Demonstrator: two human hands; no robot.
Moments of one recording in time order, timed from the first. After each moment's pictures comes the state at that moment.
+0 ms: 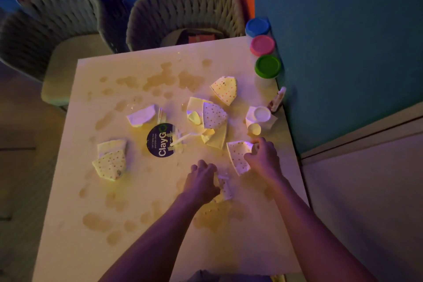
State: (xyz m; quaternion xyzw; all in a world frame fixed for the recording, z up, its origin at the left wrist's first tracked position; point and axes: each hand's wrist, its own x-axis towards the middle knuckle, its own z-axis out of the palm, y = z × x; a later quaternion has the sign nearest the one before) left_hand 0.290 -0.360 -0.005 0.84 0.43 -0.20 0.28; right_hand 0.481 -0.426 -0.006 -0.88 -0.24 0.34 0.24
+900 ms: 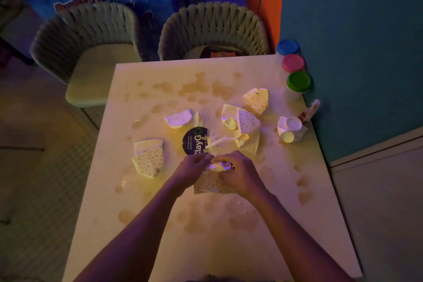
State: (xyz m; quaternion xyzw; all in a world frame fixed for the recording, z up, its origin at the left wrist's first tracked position) left_hand 0.174 -0.270 0.037 0.60 0.50 0.05 0.62; right_hand 0.320 -0.375 0.048 -0.75 -0.46 0.34 0.34
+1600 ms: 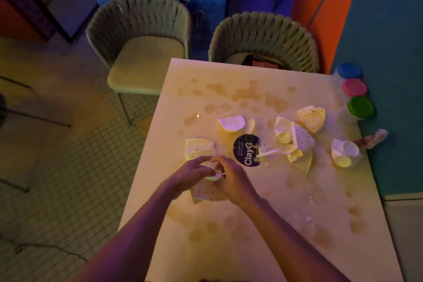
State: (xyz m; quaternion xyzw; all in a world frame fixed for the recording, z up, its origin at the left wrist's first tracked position) left_hand 0.018 -0.200 0.049 0.54 0.49 0.02 0.68; right_hand 0.171 -0.282 0.029 -0.71 -0.54 0.36 0.28
